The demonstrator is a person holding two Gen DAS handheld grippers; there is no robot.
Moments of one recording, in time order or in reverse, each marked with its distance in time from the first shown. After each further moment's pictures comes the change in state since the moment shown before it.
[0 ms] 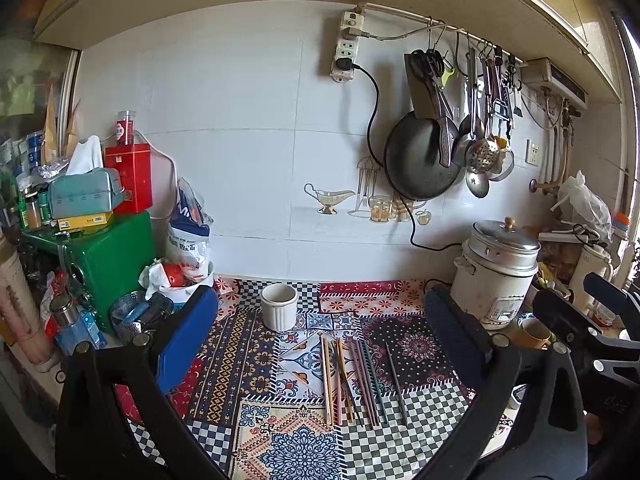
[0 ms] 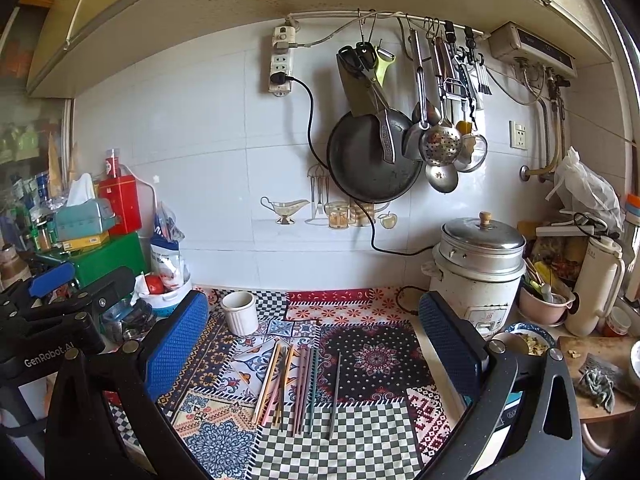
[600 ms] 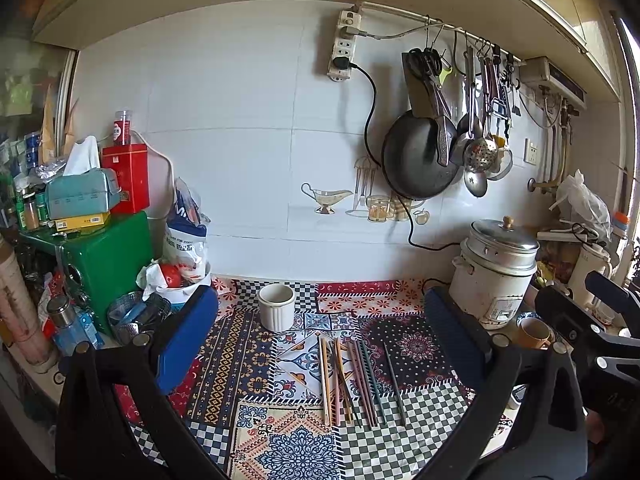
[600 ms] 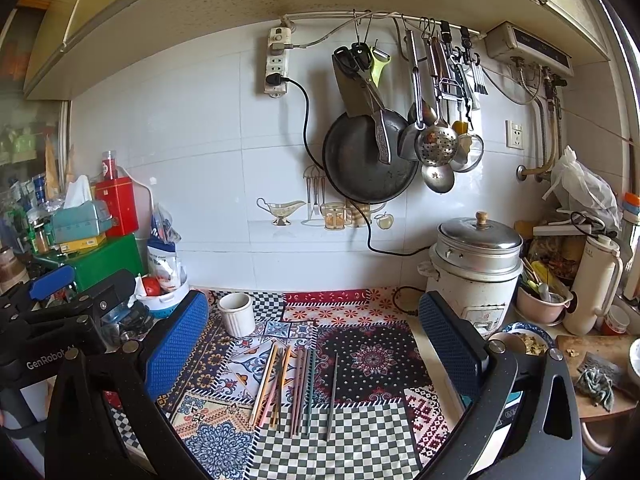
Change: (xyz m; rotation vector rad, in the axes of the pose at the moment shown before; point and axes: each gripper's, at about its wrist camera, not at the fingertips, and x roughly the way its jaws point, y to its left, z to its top) left arm 0.003 -0.003 0.001 0.002 0.003 -0.006; right arm -0.001 -0.005 0.000 0.006 -0.004 -0.008
